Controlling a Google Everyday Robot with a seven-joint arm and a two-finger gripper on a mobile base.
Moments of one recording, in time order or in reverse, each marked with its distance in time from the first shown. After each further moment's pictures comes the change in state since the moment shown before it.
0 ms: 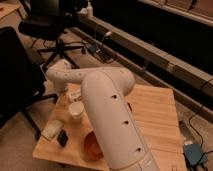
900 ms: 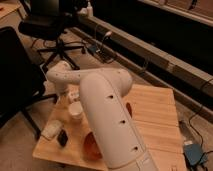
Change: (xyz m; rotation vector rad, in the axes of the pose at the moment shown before) arm 0.008 0.013 0.016 -0.045 0.031 0.001
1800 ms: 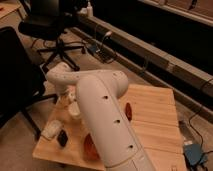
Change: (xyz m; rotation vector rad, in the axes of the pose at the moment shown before) arm 0.004 -0.001 0.015 -0.028 0.022 0.010
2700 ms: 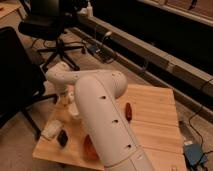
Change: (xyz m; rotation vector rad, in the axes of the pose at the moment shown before) arm -0.002 -0.004 0.000 -0.003 0.002 0.001
